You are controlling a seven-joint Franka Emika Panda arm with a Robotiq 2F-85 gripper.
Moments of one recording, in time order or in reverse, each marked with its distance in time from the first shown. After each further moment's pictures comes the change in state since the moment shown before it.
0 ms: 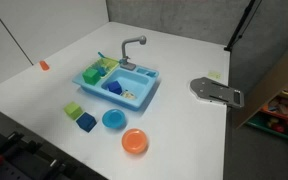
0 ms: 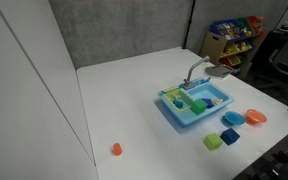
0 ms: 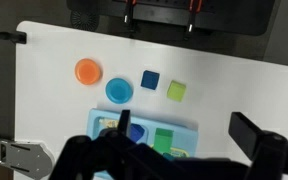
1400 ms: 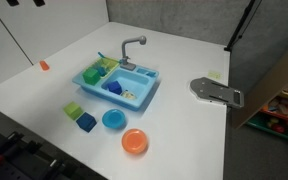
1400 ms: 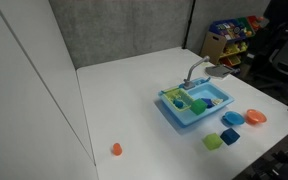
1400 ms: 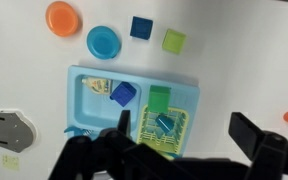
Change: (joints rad) arm 0.000 0.242 -0.035 -0.033 0.000 0.421 0.010
